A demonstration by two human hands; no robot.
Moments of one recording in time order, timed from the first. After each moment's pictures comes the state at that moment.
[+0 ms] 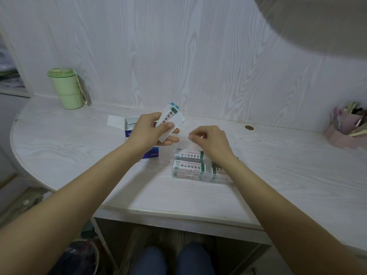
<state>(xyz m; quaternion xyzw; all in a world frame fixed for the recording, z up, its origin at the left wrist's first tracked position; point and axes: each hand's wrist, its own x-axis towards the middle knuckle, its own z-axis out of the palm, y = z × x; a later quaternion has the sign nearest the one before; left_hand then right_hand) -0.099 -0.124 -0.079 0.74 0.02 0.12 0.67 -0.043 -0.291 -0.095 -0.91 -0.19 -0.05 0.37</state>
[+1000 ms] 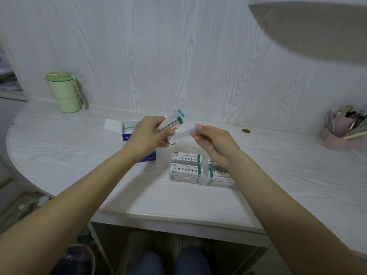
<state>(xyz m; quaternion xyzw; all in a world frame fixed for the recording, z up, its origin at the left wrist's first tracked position) -0.093 -0.124 -0.080 0.83 -0.01 0.15 0.54 -0.047 -0.301 -0.079 -0.53 -0.04 0.16 0.83</state>
